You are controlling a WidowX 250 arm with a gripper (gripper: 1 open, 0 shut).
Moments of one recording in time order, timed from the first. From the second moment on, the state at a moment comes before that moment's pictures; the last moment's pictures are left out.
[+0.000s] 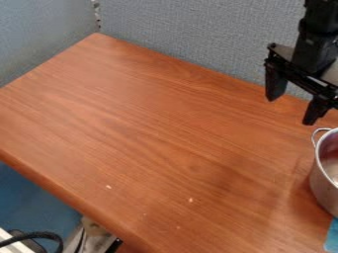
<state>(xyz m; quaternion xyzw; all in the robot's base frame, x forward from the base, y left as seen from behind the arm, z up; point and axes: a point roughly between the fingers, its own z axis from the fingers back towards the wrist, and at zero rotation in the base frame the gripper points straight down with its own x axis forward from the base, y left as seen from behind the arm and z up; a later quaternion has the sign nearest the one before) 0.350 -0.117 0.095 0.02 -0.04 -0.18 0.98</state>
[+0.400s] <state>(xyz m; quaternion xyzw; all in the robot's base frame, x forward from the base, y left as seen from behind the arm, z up) 0.370 -0.117 0.121 0.04 -0.08 -0.23 0.97</state>
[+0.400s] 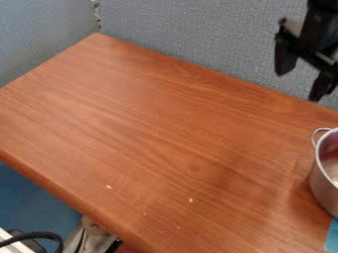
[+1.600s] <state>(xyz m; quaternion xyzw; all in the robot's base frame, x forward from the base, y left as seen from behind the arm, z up) 0.362 -0.140 0.107 0.04 -0.04 -0.19 0.98</state>
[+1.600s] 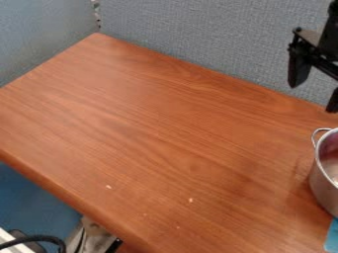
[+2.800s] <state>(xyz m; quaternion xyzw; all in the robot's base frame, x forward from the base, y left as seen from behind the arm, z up) 0.368 -0.145 0.091 0.08 -0.11 -0.22 0.97</state>
